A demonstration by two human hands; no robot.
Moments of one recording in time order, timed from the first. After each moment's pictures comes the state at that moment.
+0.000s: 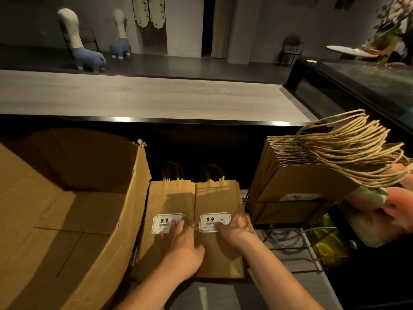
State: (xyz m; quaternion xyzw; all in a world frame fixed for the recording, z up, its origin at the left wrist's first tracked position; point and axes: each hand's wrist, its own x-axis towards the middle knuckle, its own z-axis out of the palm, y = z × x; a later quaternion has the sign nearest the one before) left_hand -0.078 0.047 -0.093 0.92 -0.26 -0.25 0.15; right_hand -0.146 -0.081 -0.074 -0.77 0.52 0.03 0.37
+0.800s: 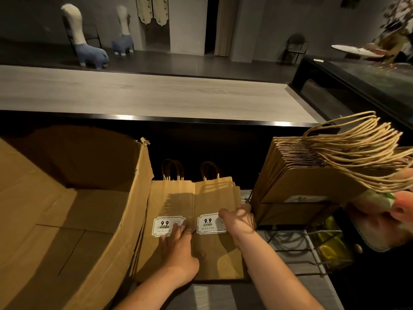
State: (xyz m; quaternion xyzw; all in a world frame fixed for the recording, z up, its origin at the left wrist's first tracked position) left_hand -0.071 0.059 -0.124 0.90 -0.28 -0.26 0.23; right_hand -0.122 -0.082 -0.083 -0.66 0.59 -0.09 0.45
